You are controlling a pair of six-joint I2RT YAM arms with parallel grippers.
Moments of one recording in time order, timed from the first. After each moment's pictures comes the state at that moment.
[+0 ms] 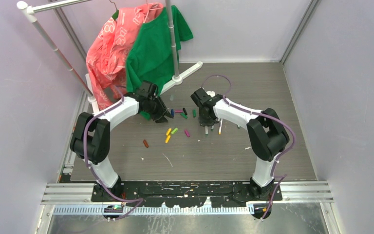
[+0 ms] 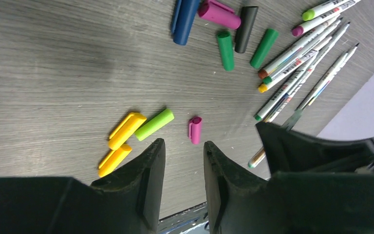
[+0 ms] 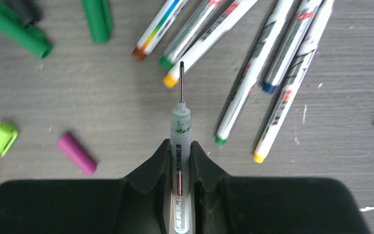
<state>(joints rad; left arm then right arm) -0.39 1.74 1.19 -0.50 0.29 -0.97 0.65 1.80 1.26 -0.67 0.24 0.58</state>
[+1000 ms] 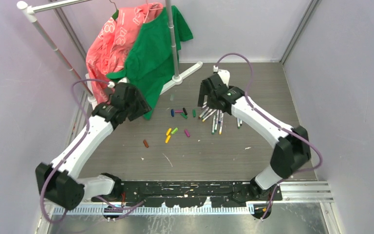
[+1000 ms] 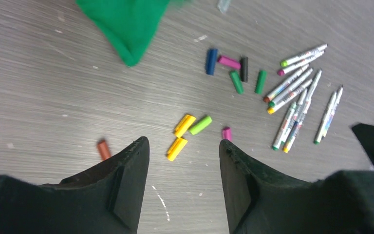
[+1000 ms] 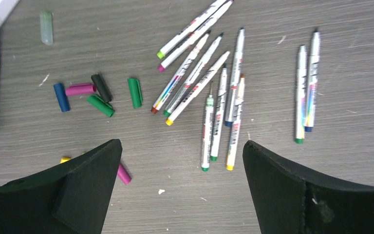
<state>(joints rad) -0.39 1.27 1.13 -0.67 -0.10 -0.80 0.59 1.61 1.37 -0.68 0.39 0.58</state>
